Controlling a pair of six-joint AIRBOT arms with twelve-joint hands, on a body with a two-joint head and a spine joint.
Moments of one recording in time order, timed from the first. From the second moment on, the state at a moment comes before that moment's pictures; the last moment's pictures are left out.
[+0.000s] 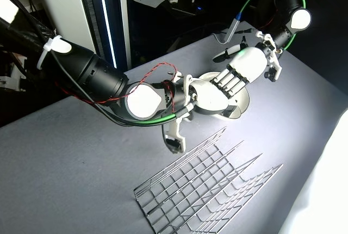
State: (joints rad) left arm 0.44 -1.35 1.84 1.80 -1.22 -0.09; right arm -0.43 -1.30 1.41 -1.11 0.64 -0.34
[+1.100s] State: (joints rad) left arm 0.30 -1.10 1.68 1.76 -1.20 -0.22; right arm -0.39 -1.20 1.29 -1.03 0.70 -0.34
